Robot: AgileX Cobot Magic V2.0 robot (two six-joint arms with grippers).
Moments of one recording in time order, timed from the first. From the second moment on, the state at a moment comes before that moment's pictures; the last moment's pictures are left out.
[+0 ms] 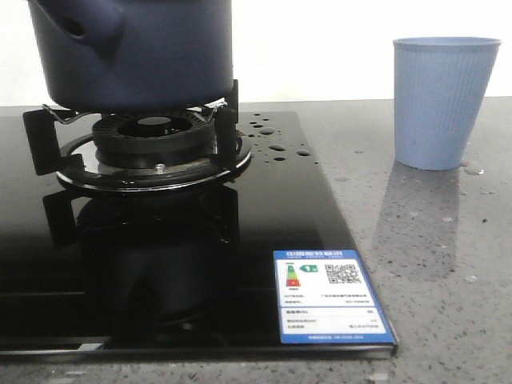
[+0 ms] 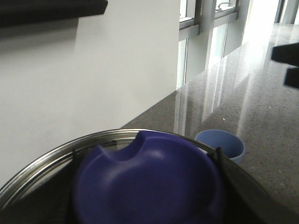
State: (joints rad) left arm -0.13 1.26 -1.11 -1.51 0.83 1.59; right arm 0.17 0.83 -0.72 -0.81 -0.15 0.71
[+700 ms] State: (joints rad) left arm -0.14 1.49 -1.11 -1.60 0.82 1.69; right arm 0.17 0.54 -0.72 -0.81 -0.16 0.73
